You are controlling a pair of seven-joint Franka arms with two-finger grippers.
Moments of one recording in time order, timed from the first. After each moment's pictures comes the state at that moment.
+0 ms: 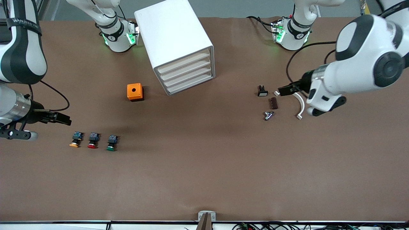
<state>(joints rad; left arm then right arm) -0.25 0.24 -0.05 -1.55 -0.37 1.44 -0.82 -0.10 0.26 0.04 -1.64 0.00 1.85 0.05</state>
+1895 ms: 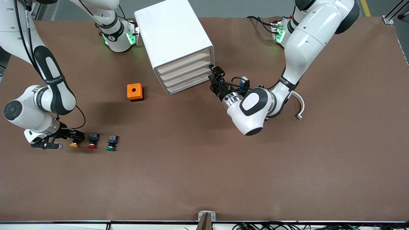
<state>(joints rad) -0.29 0.82 -0.39 -1.43 -0.85 1.41 -2.30 -0.27 0.53 0.04 -1.97 0.00 2.55 -0.15</state>
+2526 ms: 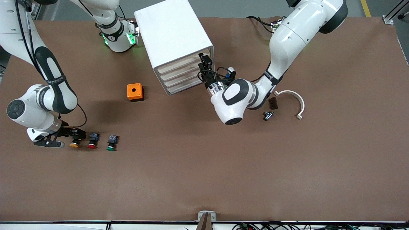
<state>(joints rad) -0.39 0.83 -0.39 -1.43 -0.90 1.41 -2.31 -0.28 0.54 0.04 -1.99 0.00 2.56 -0.15</state>
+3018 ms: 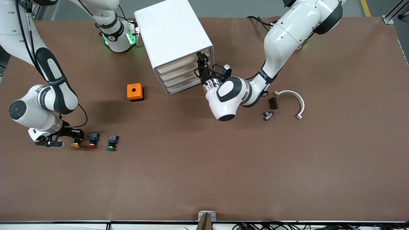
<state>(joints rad) -0.43 0.85 -0.39 -1.43 -0.90 1.41 -2.31 -0.28 0.54 0.04 -1.99 0.00 2.57 -0.17</state>
